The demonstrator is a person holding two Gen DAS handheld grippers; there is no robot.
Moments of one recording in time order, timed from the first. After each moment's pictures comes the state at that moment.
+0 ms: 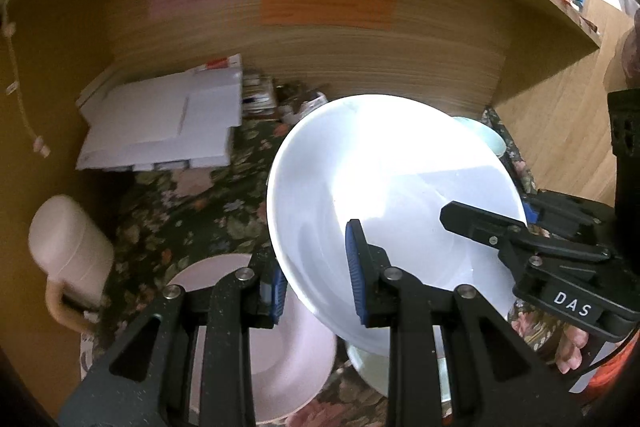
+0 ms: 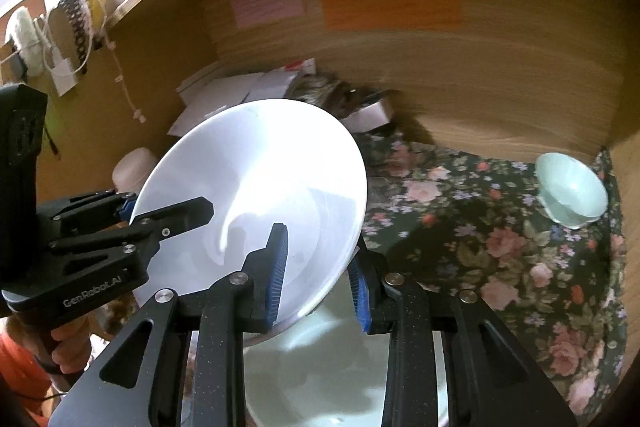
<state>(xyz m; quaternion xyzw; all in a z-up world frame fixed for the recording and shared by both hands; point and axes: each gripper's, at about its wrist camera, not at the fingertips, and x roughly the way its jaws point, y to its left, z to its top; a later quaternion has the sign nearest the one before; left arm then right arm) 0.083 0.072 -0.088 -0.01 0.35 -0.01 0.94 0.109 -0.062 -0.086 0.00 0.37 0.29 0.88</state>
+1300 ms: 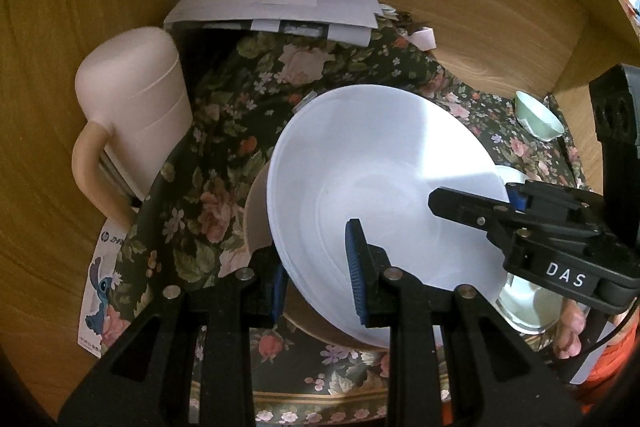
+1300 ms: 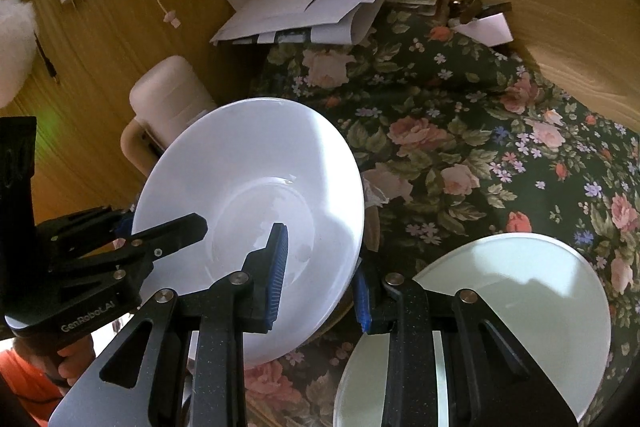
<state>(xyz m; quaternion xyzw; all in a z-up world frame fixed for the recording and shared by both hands) 0.034 0.163 -0.165 -0.08 0.41 0.06 0.91 0.108 0.030 -0.162 -0.02 0.45 0.36 0.81</state>
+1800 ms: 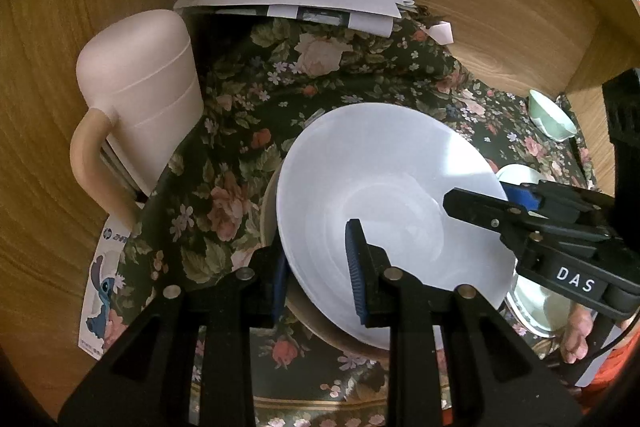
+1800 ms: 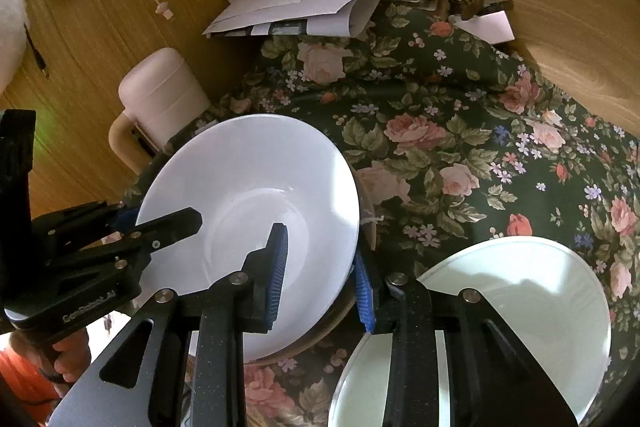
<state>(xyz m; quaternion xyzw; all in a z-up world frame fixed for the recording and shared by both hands) 0.041 0.173 -0.176 -0.08 0.42 0.08 0.90 0.111 0.033 -0.165 -0.03 0.45 0.35 0.82</state>
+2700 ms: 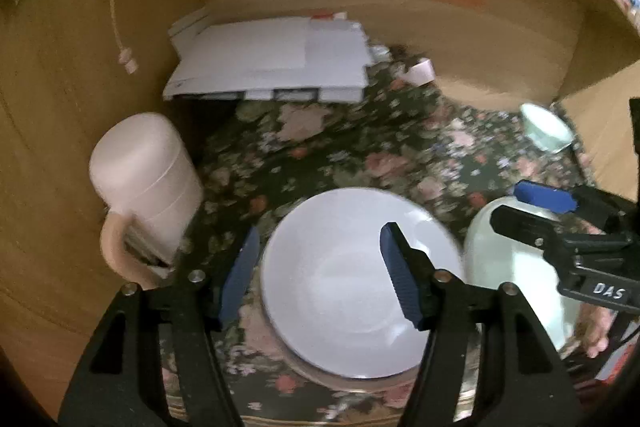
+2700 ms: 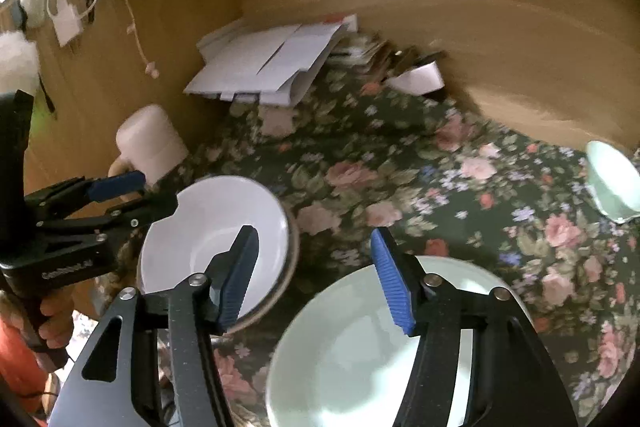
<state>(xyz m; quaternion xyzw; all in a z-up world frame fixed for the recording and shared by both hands) 0.054 0.150 -0.128 -0.03 0.37 0.07 0.93 0.111 -0.031 -0.119 -0.01 0.38 0.31 0.87</state>
